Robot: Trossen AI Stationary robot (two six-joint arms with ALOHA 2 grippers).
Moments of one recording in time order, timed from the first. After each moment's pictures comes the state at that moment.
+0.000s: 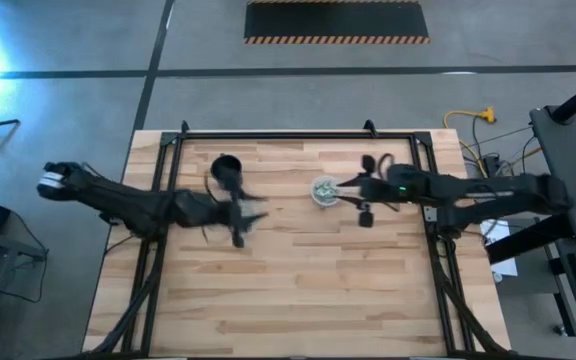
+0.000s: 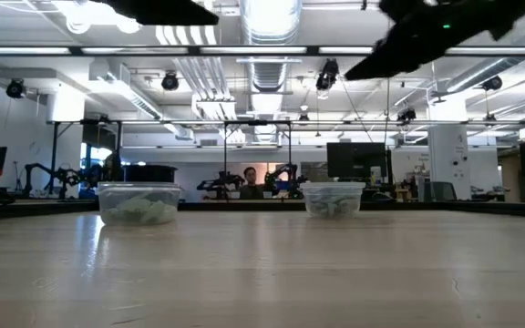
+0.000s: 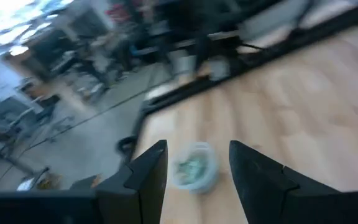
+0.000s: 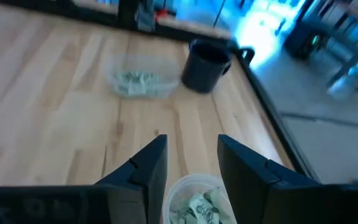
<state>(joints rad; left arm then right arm) -0.19 1.07 0.74 0.12 -0.43 0.43 -0.11 1.00 0.62 -0.02 0.07 -0.22</state>
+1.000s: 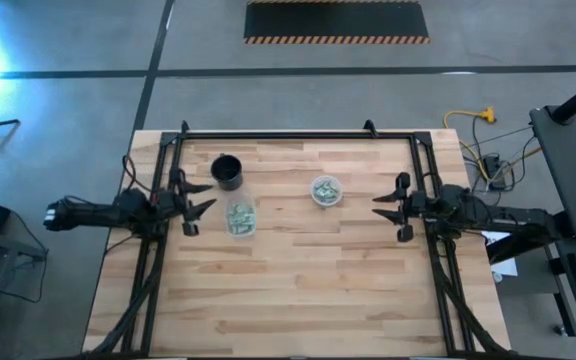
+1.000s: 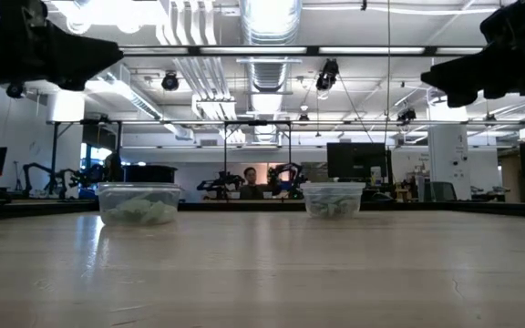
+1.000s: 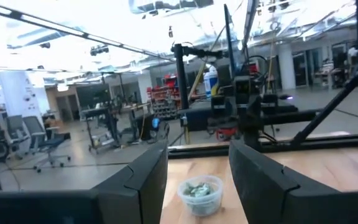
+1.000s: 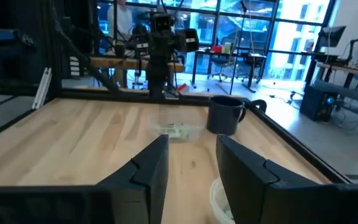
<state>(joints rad) -0.06 0.06 0.02 0.27 -0.30 0.24 -0.11 0.08 0.06 0.03 -0.06 -0.05</state>
